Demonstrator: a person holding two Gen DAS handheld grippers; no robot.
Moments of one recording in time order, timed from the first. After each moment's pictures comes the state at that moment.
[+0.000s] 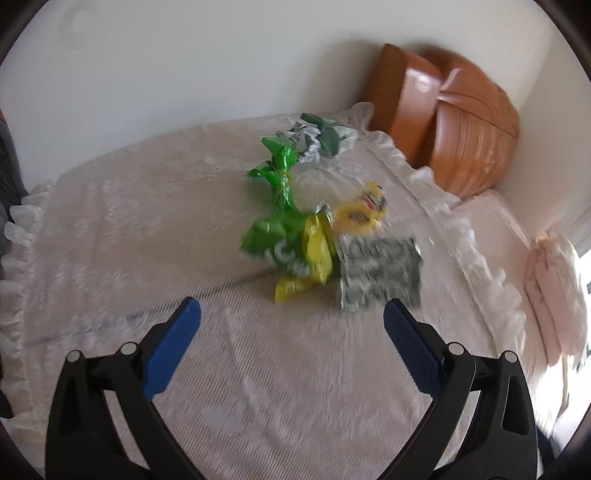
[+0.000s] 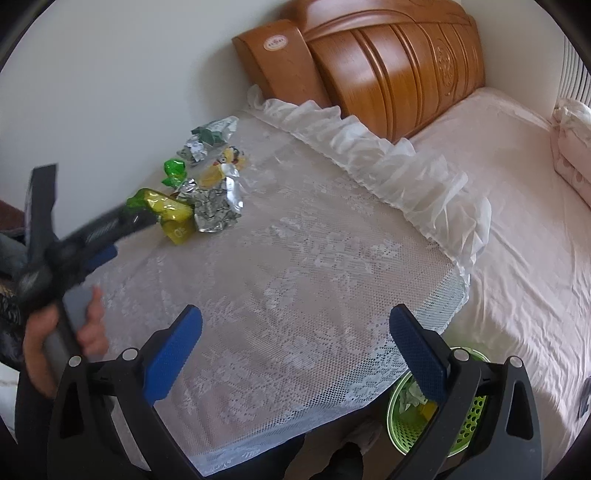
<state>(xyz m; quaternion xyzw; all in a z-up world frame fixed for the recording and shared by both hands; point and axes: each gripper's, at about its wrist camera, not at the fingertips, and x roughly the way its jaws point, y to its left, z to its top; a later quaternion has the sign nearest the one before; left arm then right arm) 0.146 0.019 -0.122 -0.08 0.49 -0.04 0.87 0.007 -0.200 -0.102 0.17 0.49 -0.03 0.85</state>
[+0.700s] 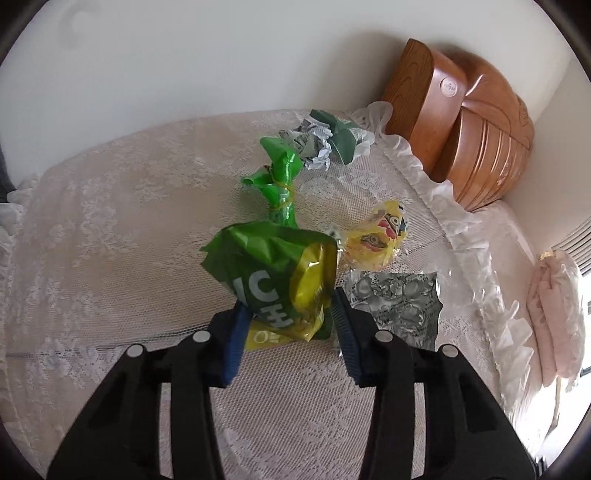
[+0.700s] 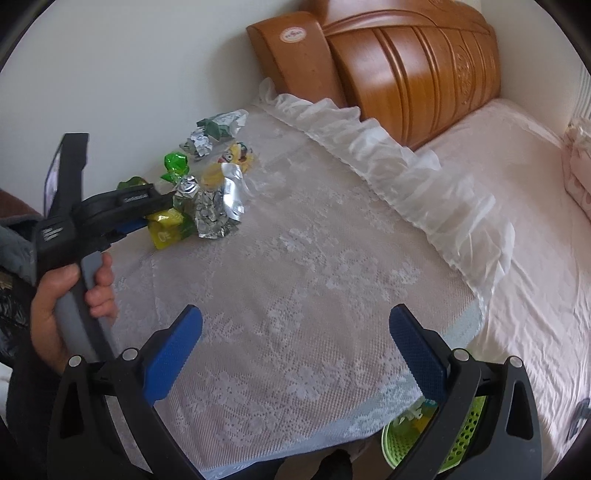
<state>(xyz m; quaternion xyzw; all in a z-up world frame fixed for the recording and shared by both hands) 0.179 0.018 -0.137 -0.10 0.50 -0.04 0.86 0.040 -0.190 -0.114 0.14 0.50 -0.01 0.86</state>
